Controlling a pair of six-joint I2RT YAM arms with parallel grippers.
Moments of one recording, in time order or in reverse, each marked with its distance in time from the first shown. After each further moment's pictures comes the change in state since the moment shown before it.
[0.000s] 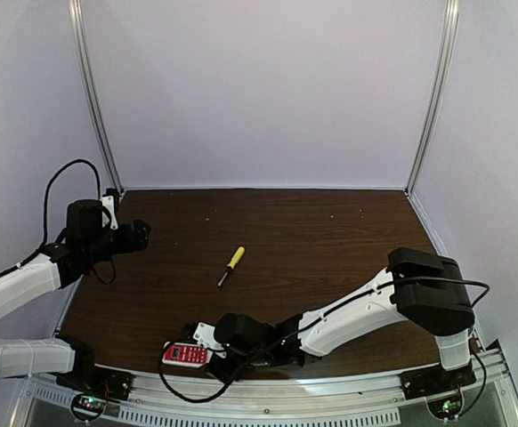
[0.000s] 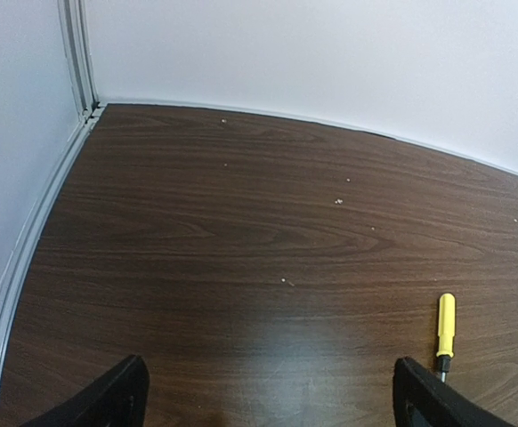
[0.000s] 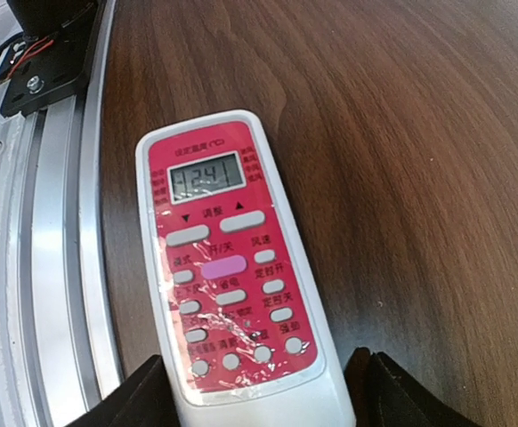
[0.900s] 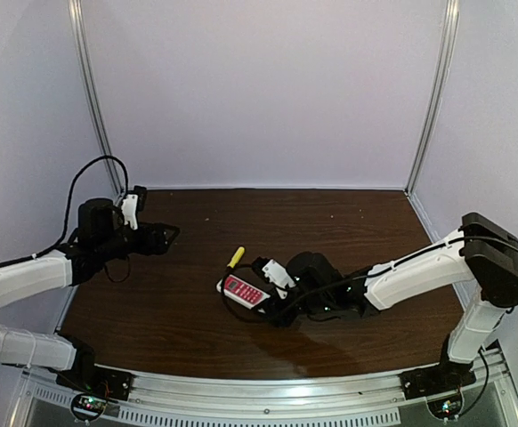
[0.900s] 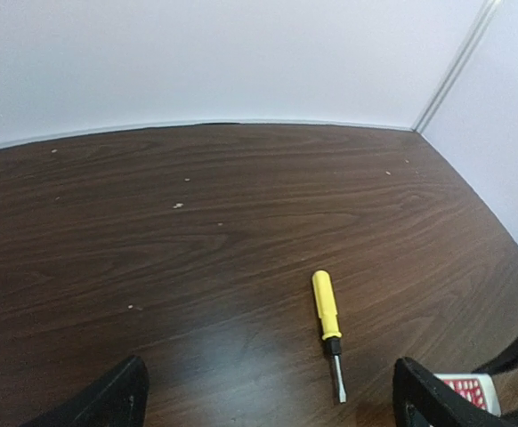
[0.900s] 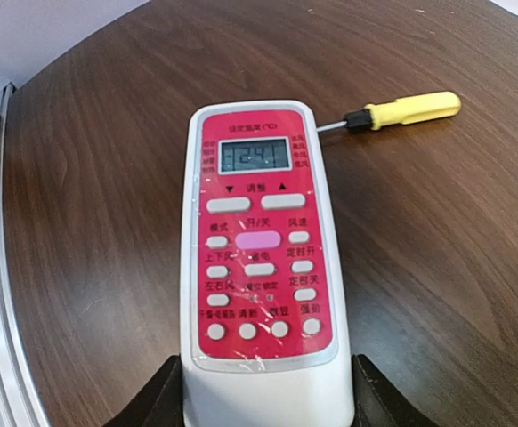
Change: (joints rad) left arm -0.045 0.124 -0.014 0.227 0.363 0.063; right arm -0.311 -0.371 -0.347 0.039 -0.073 0.103
